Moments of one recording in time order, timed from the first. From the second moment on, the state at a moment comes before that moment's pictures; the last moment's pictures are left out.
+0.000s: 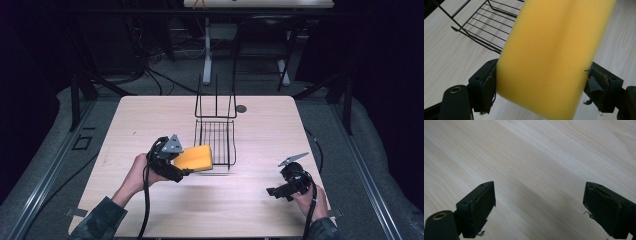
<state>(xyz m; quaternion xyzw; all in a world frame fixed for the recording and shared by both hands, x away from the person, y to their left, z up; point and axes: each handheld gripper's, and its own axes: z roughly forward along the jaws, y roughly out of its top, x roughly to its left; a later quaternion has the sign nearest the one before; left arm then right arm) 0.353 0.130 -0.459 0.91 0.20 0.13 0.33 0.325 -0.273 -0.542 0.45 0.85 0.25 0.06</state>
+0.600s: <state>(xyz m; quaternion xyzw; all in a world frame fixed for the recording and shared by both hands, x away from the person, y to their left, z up) 0.376 0.121 -0.461 0.92 0.17 0.14 0.34 0.325 -0.273 -0.542 0.46 0.85 0.25 0.06</state>
